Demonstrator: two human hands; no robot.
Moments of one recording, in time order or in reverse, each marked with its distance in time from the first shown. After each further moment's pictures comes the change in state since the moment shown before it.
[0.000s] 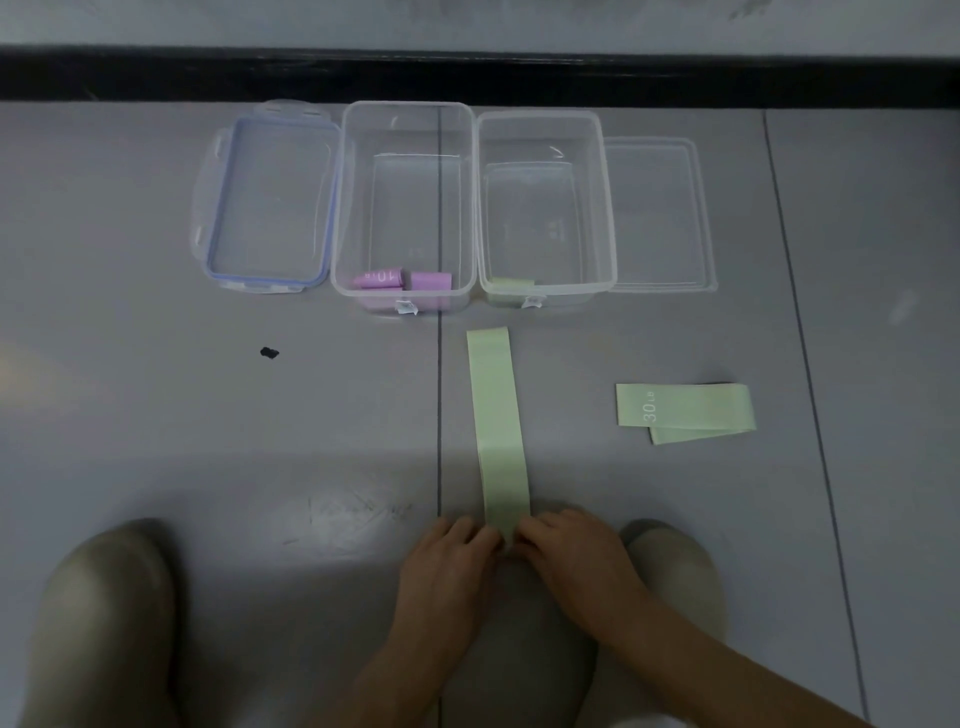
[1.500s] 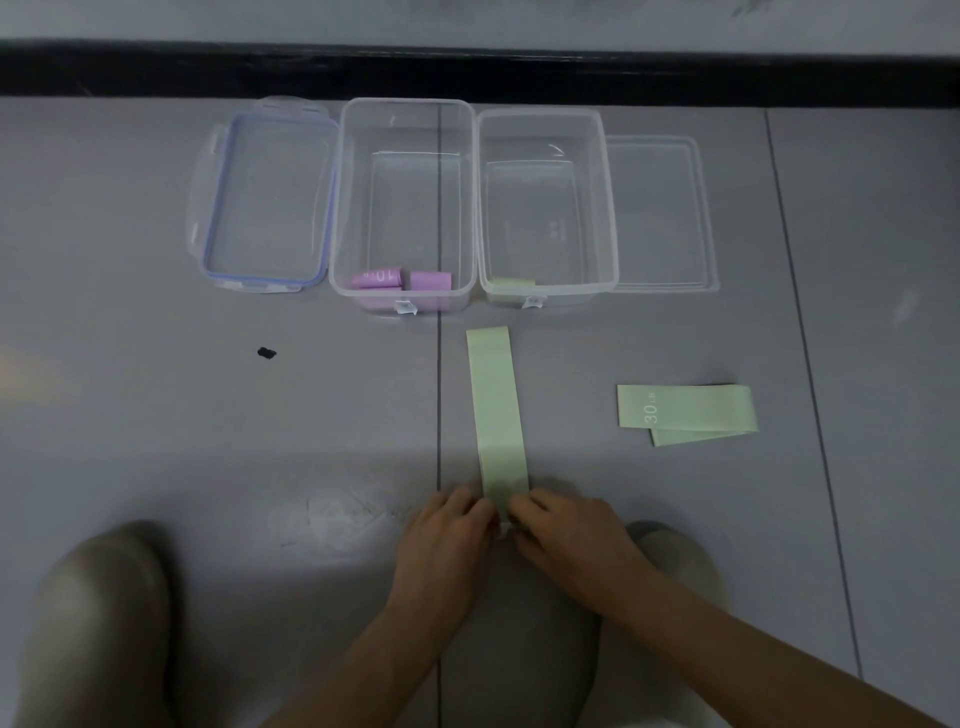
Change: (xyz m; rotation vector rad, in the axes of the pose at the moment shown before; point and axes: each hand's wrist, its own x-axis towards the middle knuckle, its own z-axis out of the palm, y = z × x) left_hand 0.027 0.000 -0.022 0.032 0.024 0.000; right_hand 0.019 0.003 -0.020 0.019 -0.123 -0.060
